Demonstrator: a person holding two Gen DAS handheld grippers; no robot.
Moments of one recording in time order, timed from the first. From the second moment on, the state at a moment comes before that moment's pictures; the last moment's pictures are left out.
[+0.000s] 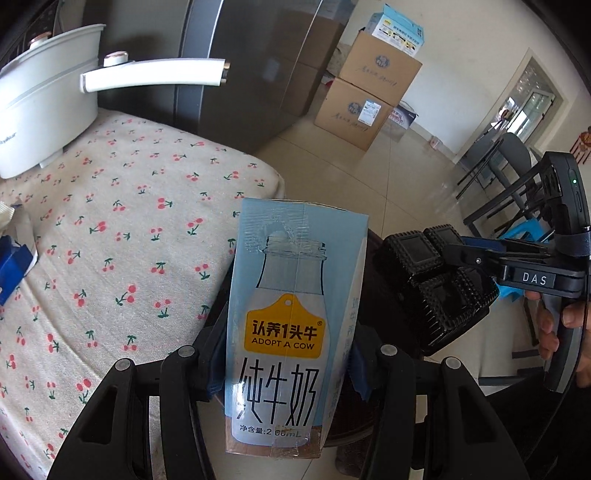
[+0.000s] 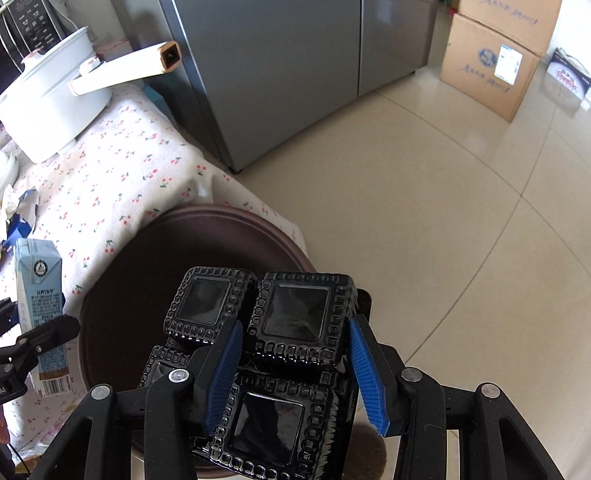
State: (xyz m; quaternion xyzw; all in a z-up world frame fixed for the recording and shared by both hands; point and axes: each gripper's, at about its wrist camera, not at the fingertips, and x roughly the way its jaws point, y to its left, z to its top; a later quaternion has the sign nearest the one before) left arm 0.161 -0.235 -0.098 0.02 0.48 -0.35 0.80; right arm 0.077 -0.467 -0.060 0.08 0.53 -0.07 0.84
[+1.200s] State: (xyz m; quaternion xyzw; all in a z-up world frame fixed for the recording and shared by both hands) left arm 0.155 -0.065 -0.055 0.00 0.50 -0.19 0.85; right arm 0.109 -0.407 -0.054 0.08 0.54 -0.03 0.84
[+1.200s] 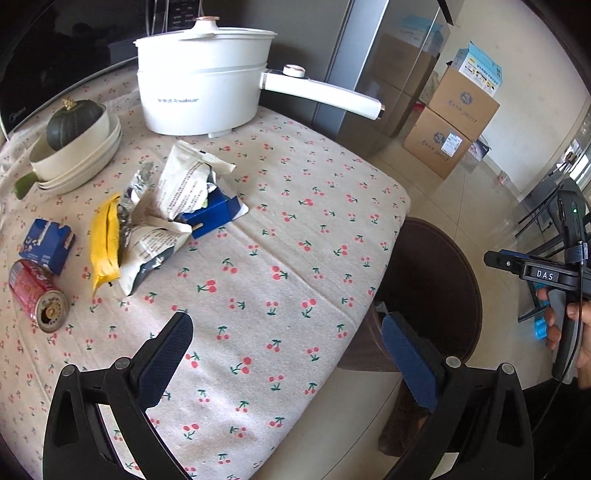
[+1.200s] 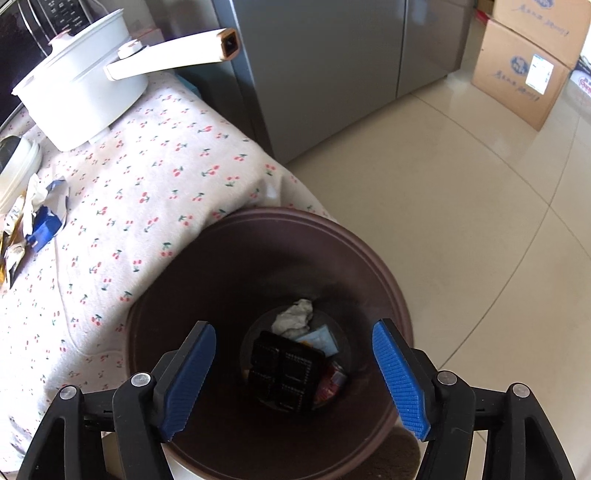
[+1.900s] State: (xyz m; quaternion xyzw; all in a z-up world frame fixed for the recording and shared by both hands) left arm 0.159 0.109 -0.043 -0.10 0.50 -0.04 0.86; right arm 0.157 -0.288 -0.044 0.00 0.52 0.04 0.85
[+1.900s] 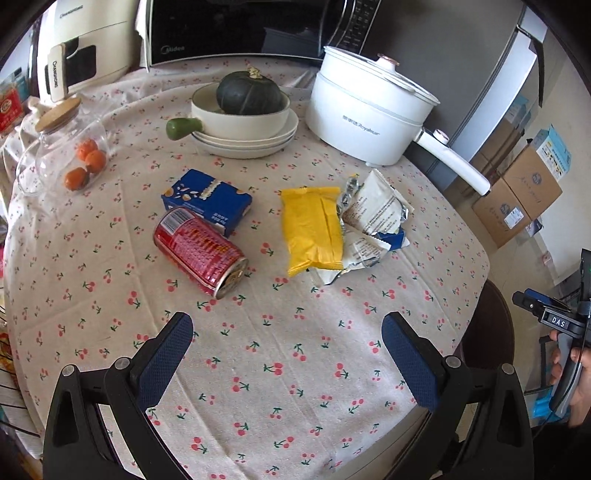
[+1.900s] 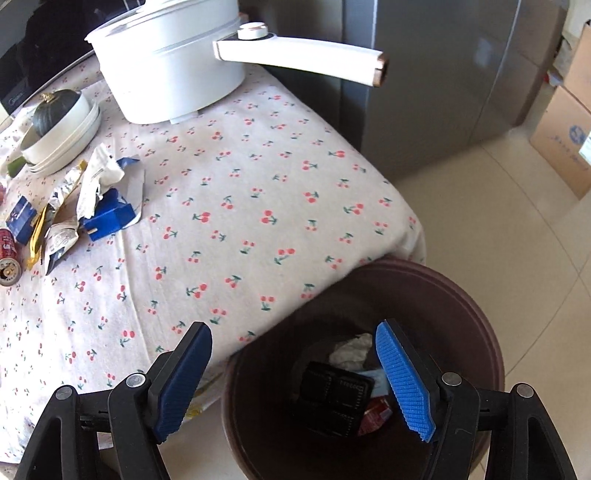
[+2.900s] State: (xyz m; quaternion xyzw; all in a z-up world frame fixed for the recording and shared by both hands) left arm 0.235 0.160 -0.111 -0.15 0.52 0.09 0.83; right arm 0.194 -0.201 -0.061 -0.04 0.54 0.08 0.84
